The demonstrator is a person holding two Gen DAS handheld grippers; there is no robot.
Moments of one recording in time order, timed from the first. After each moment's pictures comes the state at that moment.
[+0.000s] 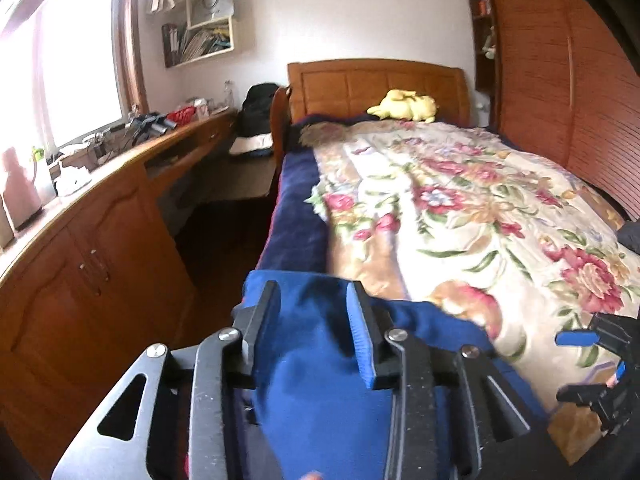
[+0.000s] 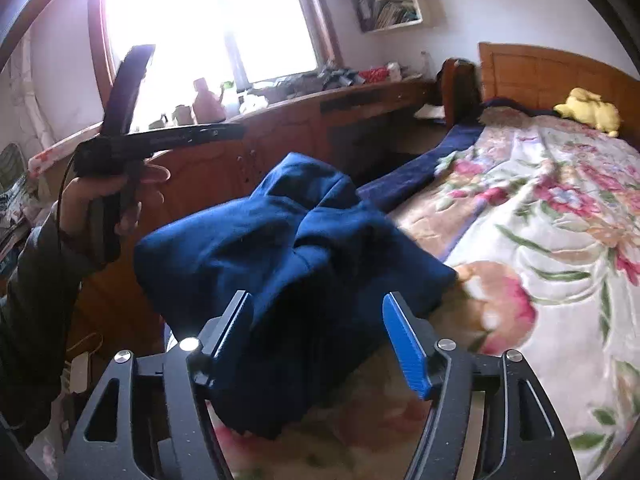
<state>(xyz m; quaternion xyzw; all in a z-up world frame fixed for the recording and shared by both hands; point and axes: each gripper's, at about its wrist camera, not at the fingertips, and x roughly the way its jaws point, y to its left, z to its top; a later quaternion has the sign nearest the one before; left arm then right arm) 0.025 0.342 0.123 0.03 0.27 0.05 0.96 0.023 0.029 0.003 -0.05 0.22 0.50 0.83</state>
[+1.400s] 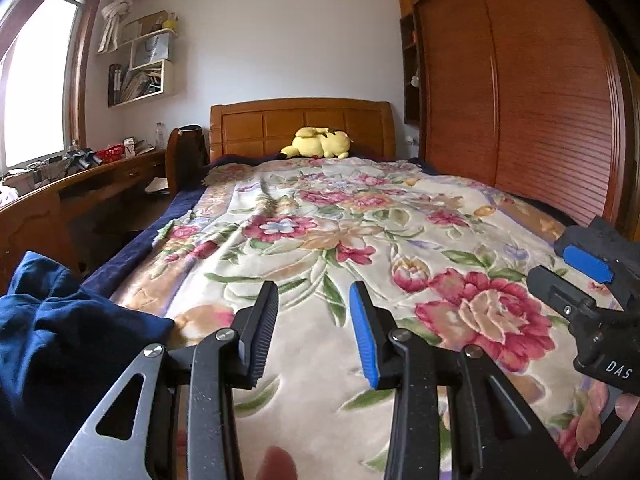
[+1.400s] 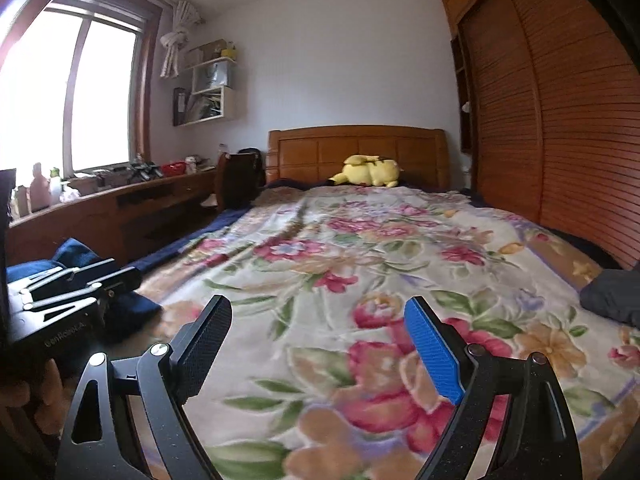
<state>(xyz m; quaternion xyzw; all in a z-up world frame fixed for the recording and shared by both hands) 0.022 -0.012 0.050 0.01 0.18 -0.03 0.98 0.008 -0.183 -0.049 -0.01 0.09 0.18 0.98</state>
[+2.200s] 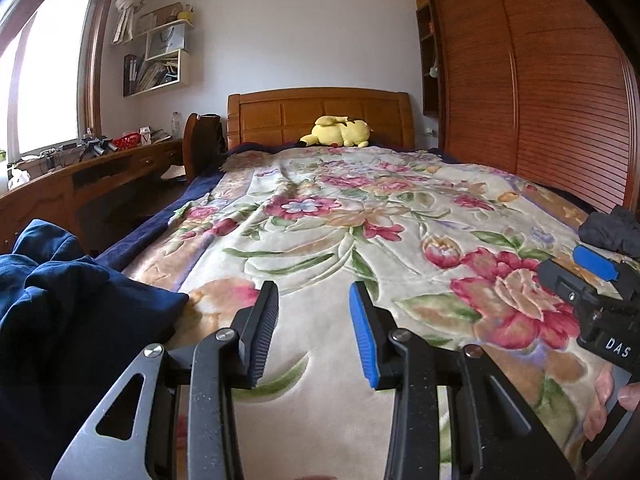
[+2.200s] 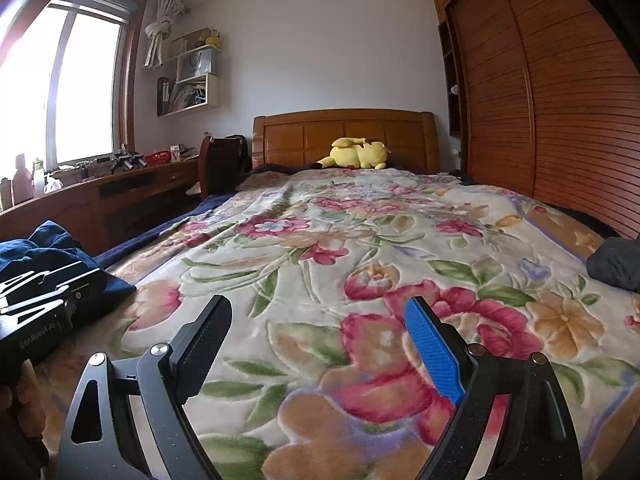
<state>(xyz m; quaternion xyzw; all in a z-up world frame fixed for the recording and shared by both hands) 0.028 0.015 0.007 0.01 0.19 0.01 0.98 0.033 -0.175 -0.075 0.00 0.11 0.18 0.98</state>
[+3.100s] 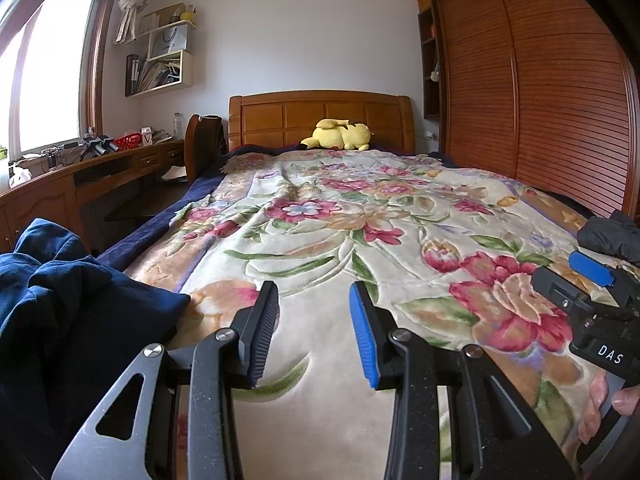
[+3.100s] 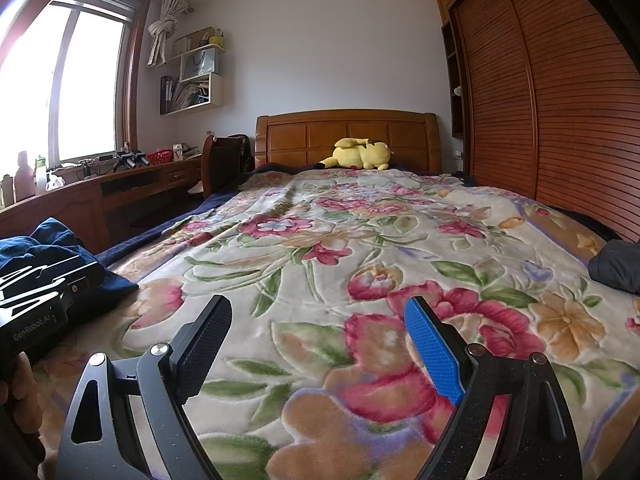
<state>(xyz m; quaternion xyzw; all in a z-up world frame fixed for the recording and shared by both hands) 0.025 0.018 0.009 0.01 0.19 0.01 0.98 0.036 -0.186 -0.074 -0.01 0.11 0.19 0.98</state>
